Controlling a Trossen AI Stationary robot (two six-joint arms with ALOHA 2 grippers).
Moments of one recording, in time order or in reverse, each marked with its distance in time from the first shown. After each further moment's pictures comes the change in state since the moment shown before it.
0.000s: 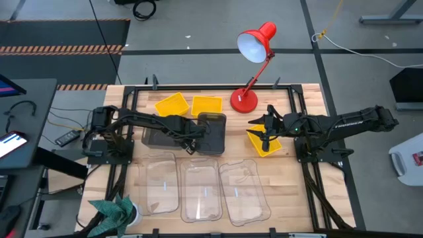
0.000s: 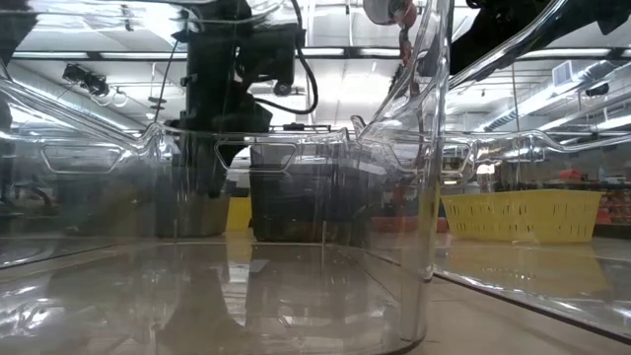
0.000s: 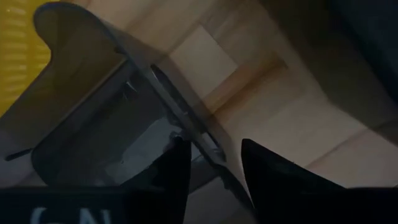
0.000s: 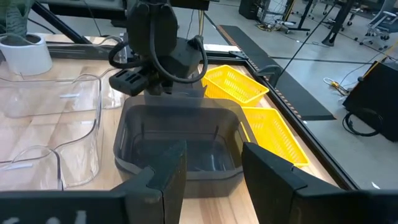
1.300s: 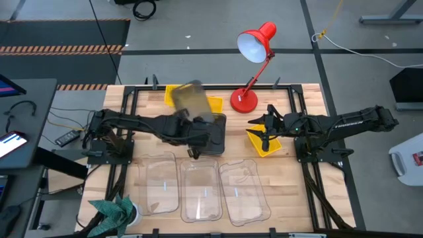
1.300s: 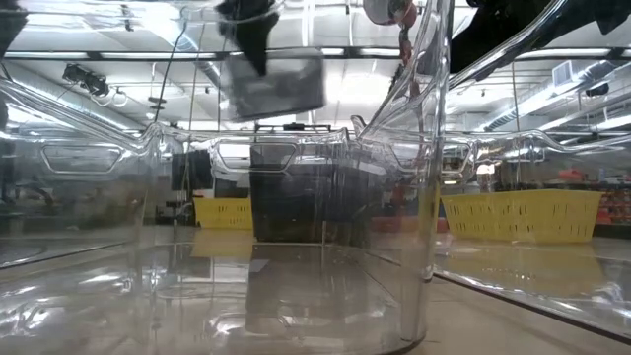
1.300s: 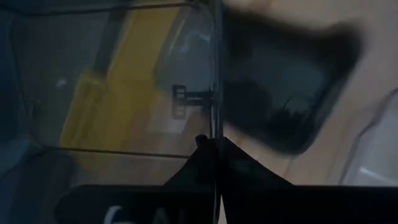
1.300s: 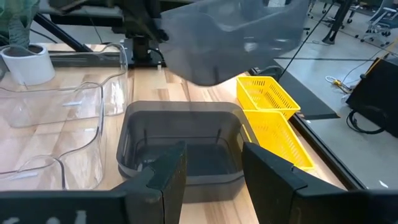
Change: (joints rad) left arm -0.196 -0.005 0.531 -0.297 -0.339 0.374; right arm 0.000 0.000 0.000 0.015 -0.002 0.032
